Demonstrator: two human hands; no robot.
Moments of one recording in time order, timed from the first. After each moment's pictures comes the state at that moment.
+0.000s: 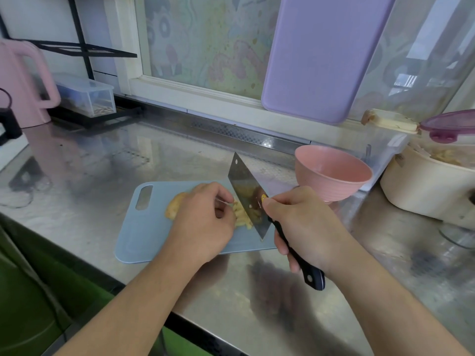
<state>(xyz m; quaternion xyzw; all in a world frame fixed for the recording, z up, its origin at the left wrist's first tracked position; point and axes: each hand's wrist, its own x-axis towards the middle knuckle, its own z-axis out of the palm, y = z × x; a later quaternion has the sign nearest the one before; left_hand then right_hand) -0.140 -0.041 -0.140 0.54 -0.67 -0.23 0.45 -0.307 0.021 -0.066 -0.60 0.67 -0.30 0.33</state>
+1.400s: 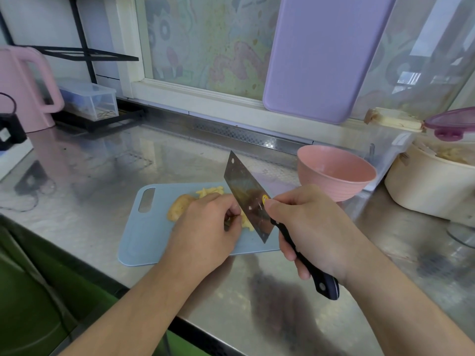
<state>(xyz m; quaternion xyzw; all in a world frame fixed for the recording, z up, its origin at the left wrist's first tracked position) -0.136 -0.035 -0.146 0.51 -0.75 -0.08 0.40 -0.305 0.032 -0.053 -0.61 0.66 -0.29 0.34</state>
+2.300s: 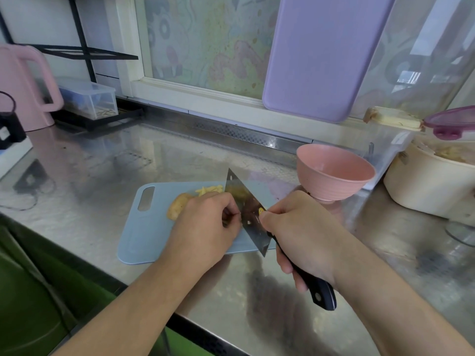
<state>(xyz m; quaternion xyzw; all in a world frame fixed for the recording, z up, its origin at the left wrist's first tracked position) -0.135 -0.040 -0.147 0.50 -0.76 -0.09 0.41 -0.298 0.035 -0.056 -0.59 0.69 -0.23 0.35</state>
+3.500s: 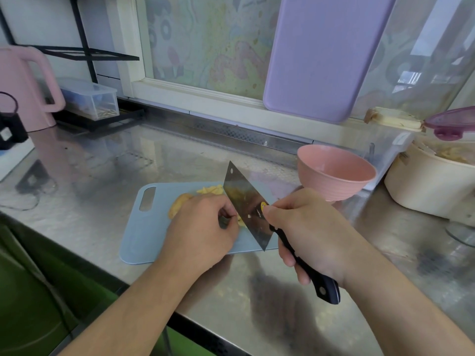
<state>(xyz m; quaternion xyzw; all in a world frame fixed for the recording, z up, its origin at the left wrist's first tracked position) -0.131 -0.031 -0.140 0.56 -0.72 -0.13 0.38 -0.302 0.037 -0.052 -0.60 0.67 -0.26 0.36</state>
